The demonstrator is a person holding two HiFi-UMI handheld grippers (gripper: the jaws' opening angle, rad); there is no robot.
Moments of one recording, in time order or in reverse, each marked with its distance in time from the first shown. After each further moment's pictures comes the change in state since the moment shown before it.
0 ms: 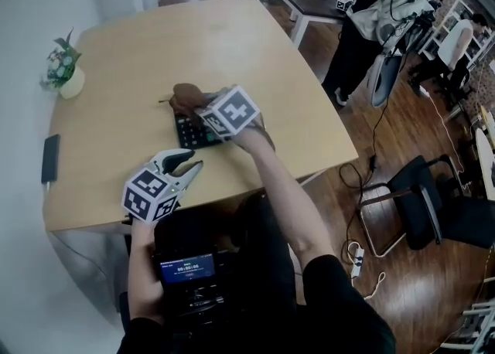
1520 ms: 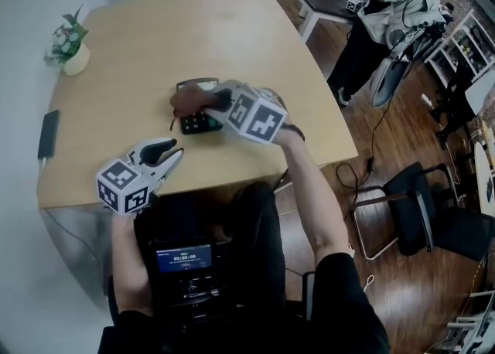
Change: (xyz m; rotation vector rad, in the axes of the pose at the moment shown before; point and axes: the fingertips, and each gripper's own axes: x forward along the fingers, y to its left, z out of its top) left arm -0.051 0.014 -0.006 -0.096 -0.147 0.025; right arm -0.052 0.054 0.003 -0.532 -0.024 0.112
